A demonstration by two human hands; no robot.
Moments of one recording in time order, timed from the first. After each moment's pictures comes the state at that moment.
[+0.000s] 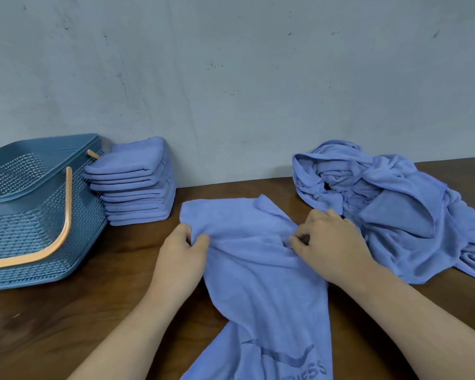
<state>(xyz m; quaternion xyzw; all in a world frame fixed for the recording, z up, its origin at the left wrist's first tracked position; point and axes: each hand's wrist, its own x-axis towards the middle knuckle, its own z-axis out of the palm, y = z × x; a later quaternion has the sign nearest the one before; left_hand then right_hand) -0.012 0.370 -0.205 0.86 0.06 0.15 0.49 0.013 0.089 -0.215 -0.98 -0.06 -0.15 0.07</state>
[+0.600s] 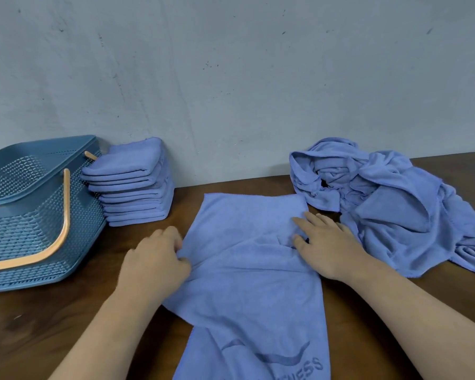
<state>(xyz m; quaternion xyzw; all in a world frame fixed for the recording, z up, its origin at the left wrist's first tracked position) -0.018 0.414 -0.193 0.99 0.05 0.08 0.12 0.020 0.080 -0.219 -0.99 -0.04 0.01 0.14</state>
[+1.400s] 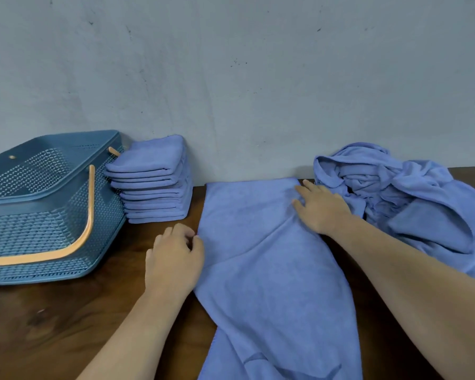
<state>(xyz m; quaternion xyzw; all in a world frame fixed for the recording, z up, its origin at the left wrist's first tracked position) 0.010 0.421 -0.222 0.94 0.12 0.19 0.26 0.150 0.104 -0.208 -0.99 -0.07 -0.03 0.08</state>
